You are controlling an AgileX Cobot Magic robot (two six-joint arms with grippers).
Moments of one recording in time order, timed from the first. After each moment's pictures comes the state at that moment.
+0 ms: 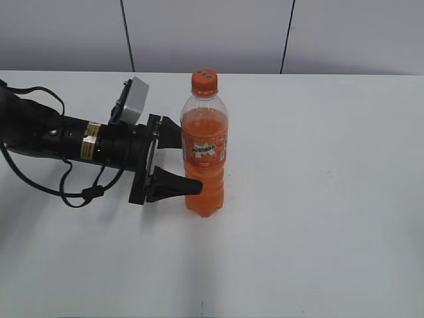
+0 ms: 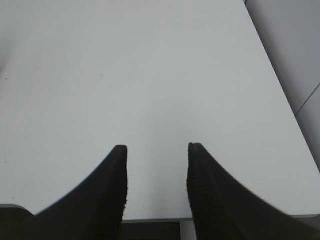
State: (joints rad) left arm -0.21 2.21 -1.12 1.59 -1.20 -0.63; right arm 0.01 -0.01 -0.50 0.01 1.09 -0.07
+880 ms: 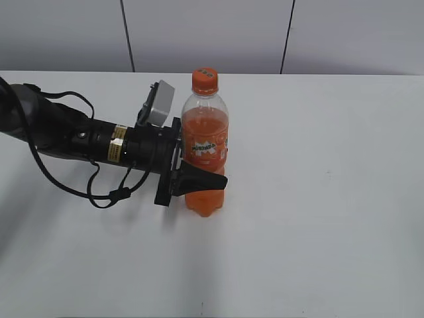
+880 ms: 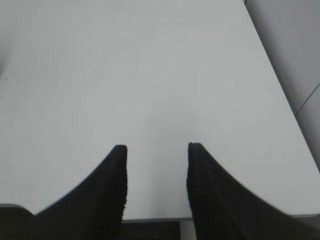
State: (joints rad) left arm -0.30 2.27 -1.20 1.54 -1.21 -0.66; right arm 0.01 -0.01 -0.50 0.01 1.09 -0.08
